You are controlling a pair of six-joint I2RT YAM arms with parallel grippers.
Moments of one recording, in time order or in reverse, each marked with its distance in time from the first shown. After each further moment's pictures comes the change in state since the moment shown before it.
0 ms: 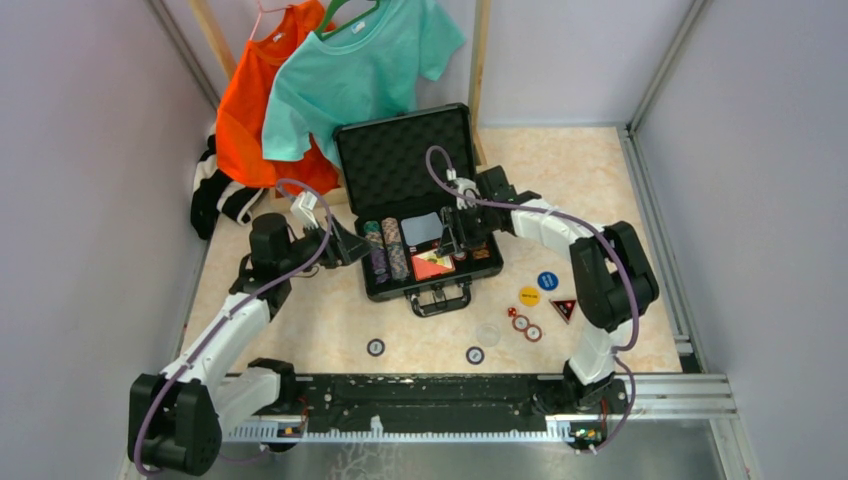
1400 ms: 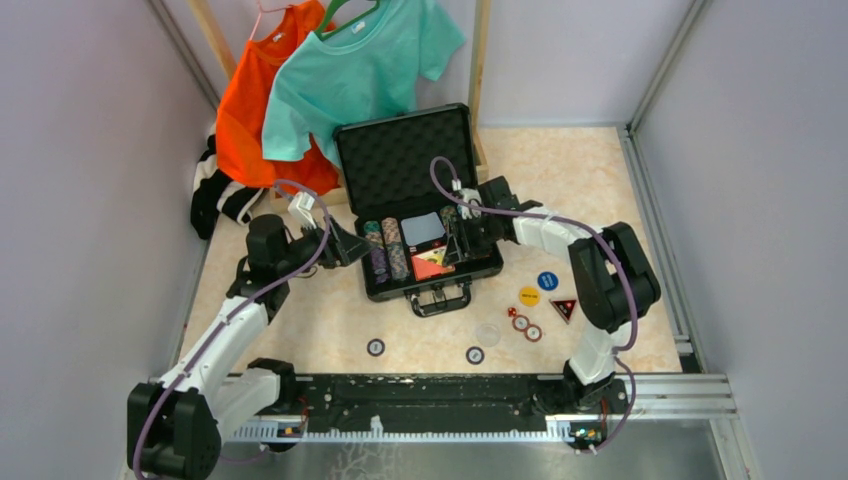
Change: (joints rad) left arm 0.000 -0.039 0.000 -0.009 -0.005 0.014; right arm -0.013 -0.002 -0.078 0.039 0.038 0.021
